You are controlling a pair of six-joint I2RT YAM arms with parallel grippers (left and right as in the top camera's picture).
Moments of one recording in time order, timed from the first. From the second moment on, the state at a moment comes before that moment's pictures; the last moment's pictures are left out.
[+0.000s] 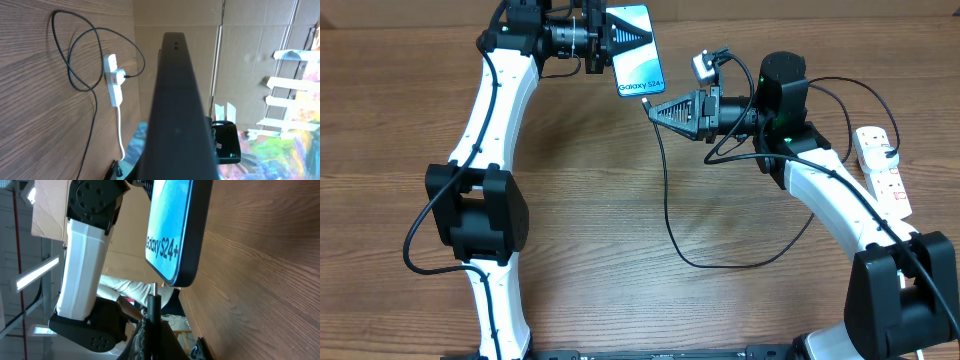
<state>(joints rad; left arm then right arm) -0.13 2.23 2.12 -0.60 1.32 -0.83 0.25 1.69 1.13 0.33 -1.23 1.09</state>
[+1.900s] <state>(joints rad) -0.13 2.23 2.12 -0.60 1.32 -0.86 0.25 1.69 1.13 0.33 -1.19 1.09</state>
